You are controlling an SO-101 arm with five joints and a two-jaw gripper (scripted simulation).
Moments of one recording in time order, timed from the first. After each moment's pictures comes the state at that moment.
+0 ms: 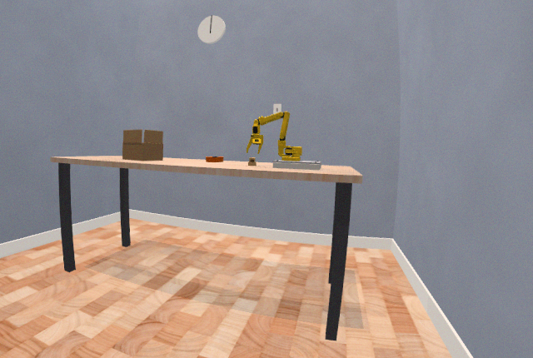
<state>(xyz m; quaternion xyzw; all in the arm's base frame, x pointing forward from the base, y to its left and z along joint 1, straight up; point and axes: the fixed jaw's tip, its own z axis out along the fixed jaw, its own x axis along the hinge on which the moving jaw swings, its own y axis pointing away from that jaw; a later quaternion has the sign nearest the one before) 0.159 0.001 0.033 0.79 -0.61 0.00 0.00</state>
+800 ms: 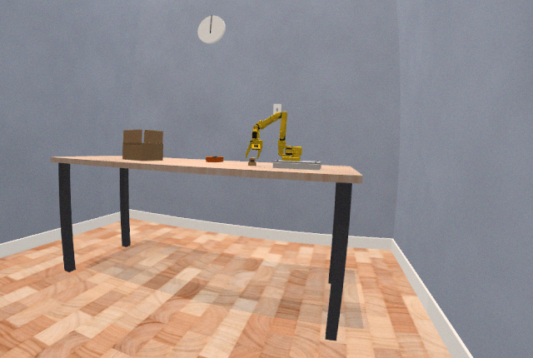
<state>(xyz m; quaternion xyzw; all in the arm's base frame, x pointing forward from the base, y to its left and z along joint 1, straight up) 0.163 0.001 0.006 0.79 -0.61 0.00 0.00</state>
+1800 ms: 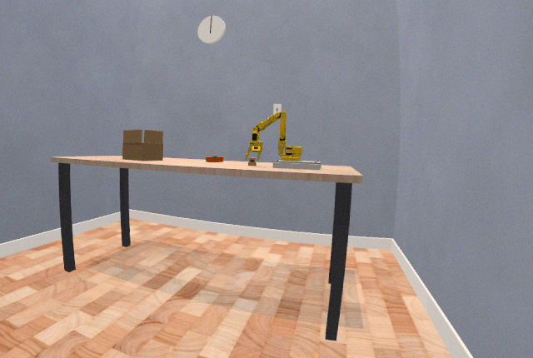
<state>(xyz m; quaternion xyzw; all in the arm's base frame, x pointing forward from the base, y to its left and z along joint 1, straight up) 0.163 0.001 -0.004 0.79 -0.61 0.00 0.00</state>
